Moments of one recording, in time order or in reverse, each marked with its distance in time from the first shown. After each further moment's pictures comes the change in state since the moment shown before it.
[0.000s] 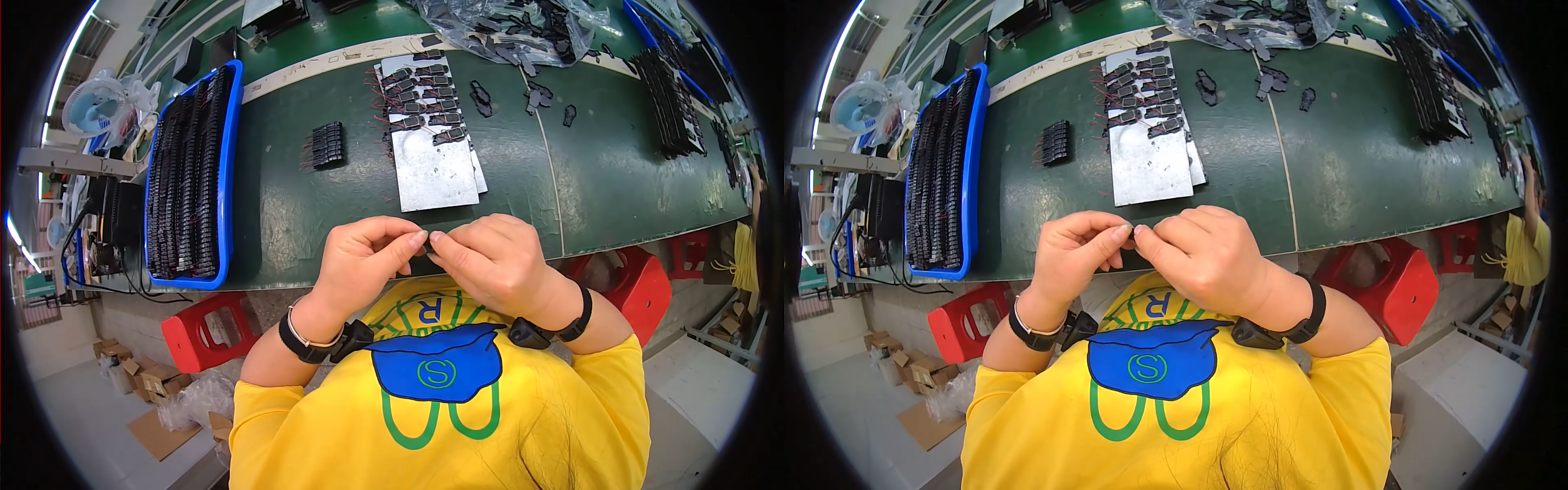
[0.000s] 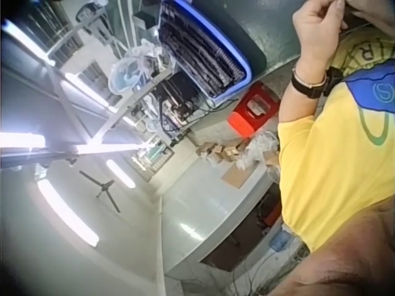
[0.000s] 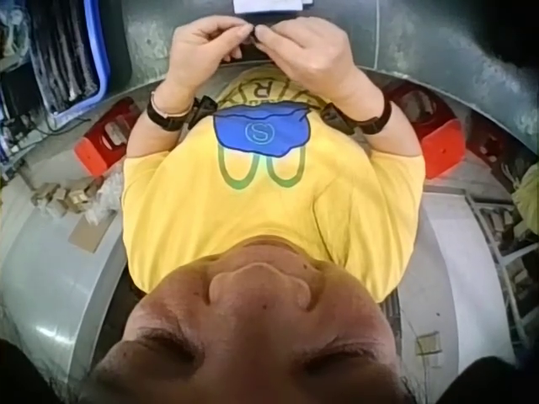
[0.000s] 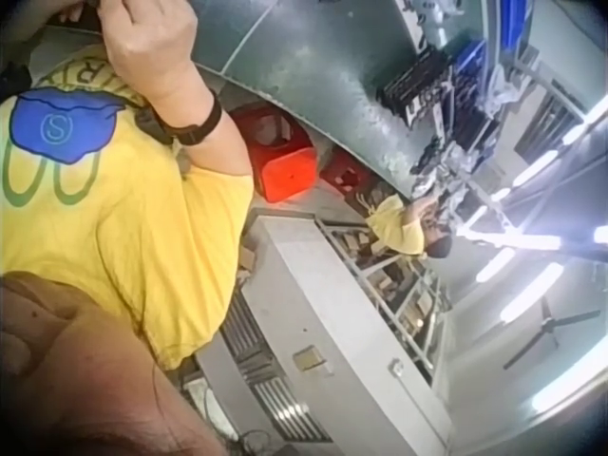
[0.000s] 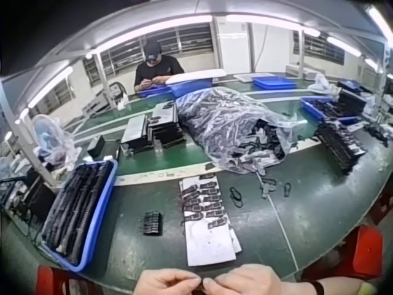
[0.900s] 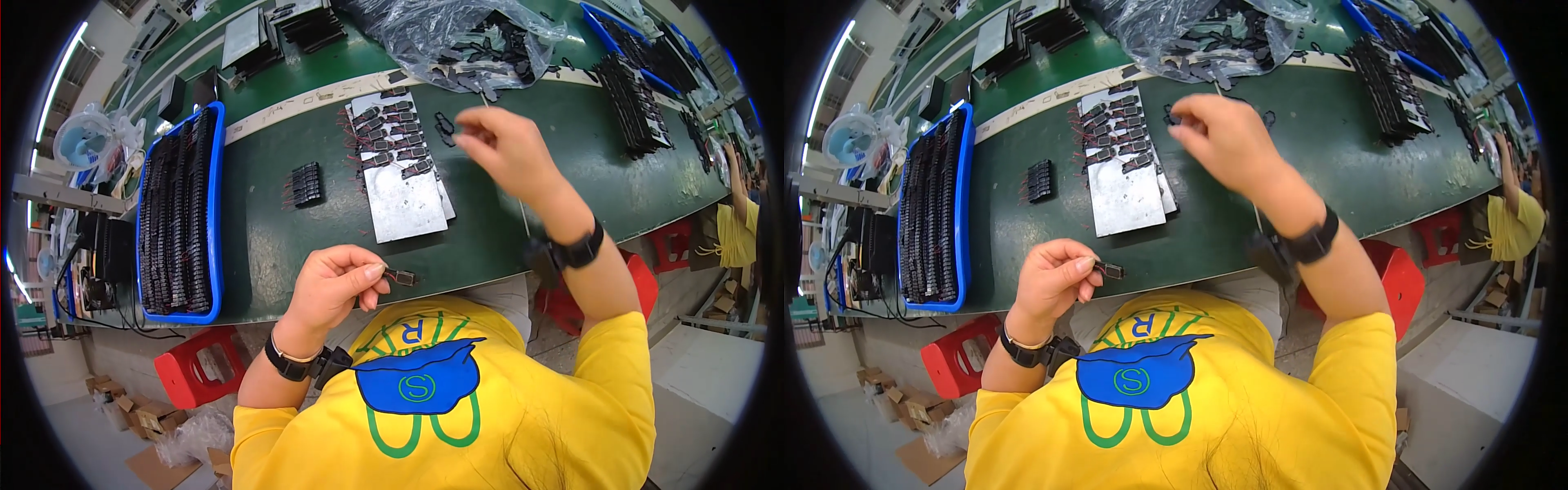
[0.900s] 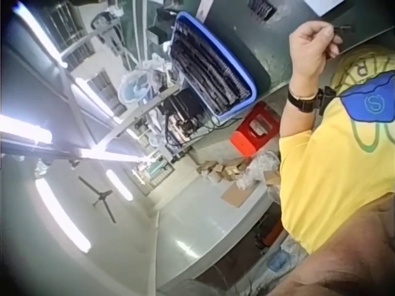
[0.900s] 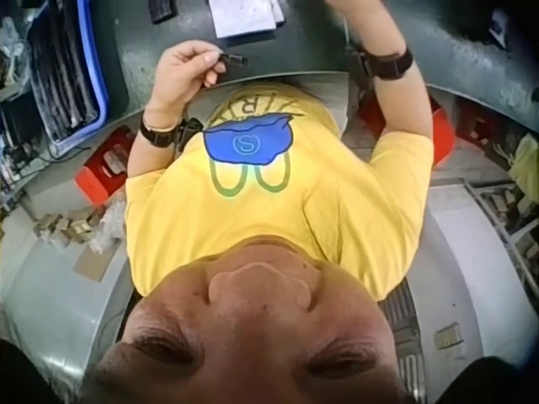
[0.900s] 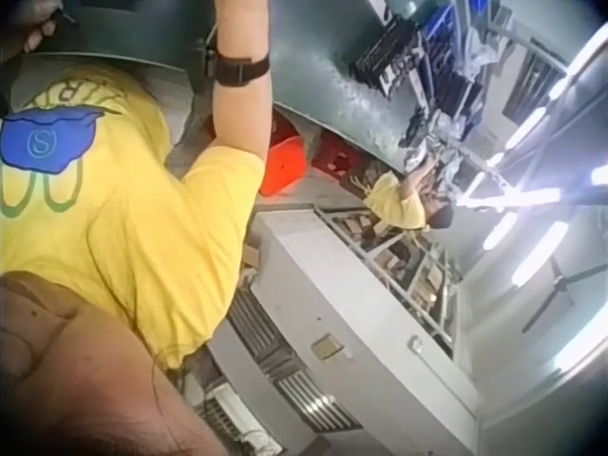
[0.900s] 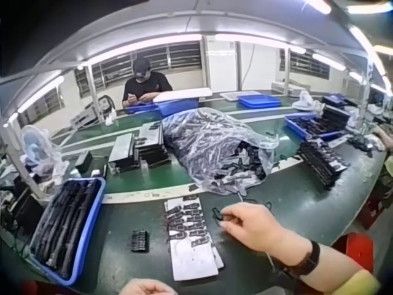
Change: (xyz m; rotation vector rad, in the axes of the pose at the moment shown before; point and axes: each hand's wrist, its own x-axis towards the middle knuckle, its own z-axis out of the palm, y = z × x) left_hand 0.006 -0.011 -0.023 -0.494 -0.213 -0.120; right_hand 0.044 0.104 -0.037 0.082 -0.017 0.556
